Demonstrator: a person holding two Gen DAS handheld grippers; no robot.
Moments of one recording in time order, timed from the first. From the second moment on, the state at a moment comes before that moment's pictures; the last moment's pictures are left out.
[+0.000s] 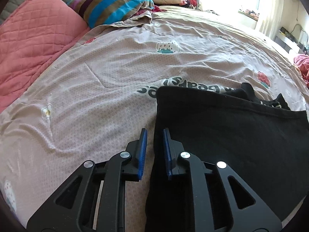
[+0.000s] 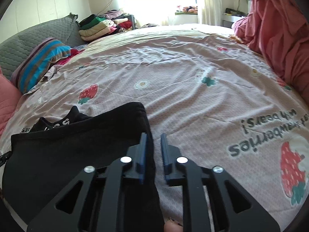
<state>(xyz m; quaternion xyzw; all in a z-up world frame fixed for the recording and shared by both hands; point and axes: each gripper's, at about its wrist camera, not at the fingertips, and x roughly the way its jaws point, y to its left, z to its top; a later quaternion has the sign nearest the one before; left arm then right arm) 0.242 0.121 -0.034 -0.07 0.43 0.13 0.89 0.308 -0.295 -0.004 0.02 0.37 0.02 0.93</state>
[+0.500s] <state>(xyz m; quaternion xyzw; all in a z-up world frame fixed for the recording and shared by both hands) 0.193 0.113 -0.008 -0.08 0.41 0.11 0.90 0.233 -0.257 0.021 -0.04 0.36 0.09 0.93</state>
